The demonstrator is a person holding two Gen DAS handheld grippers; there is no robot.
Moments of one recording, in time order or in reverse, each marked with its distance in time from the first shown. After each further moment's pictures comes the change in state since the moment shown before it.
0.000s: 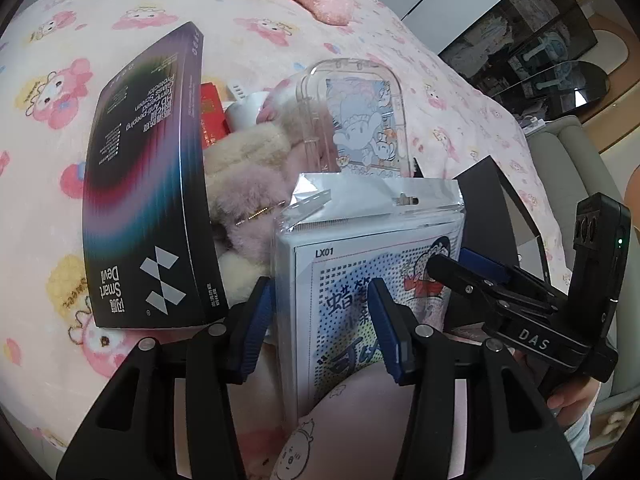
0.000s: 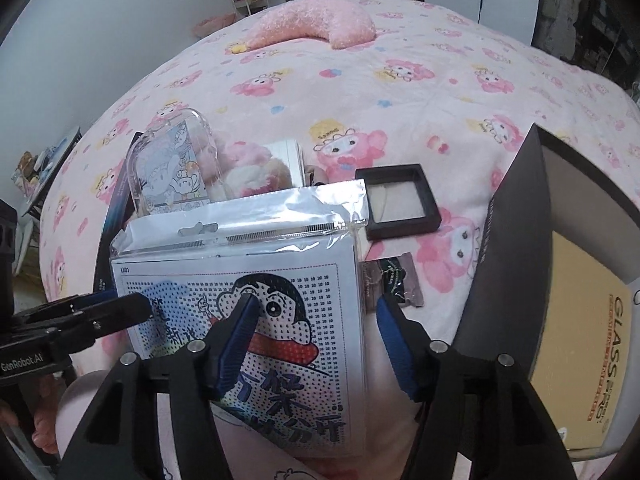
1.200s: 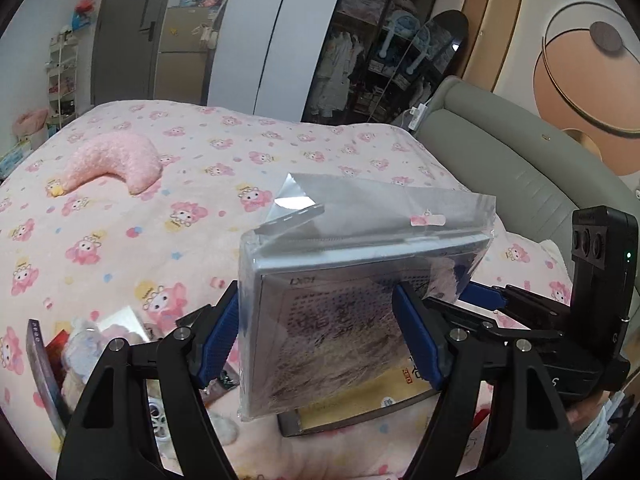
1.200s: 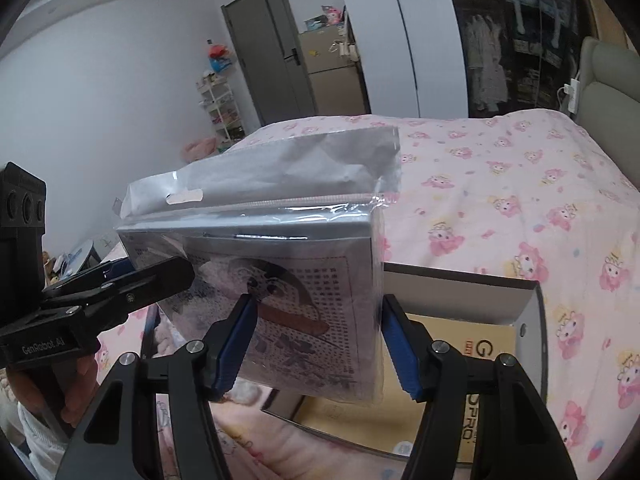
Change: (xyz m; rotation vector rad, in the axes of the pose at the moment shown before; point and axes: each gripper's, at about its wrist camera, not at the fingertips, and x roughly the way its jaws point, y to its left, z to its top) left arm -0.038 -0.305 0.032 0.535 -0.265 -0.126; right arm -0.218 -0.145 -0.017 0.146 -0.426 -0.020
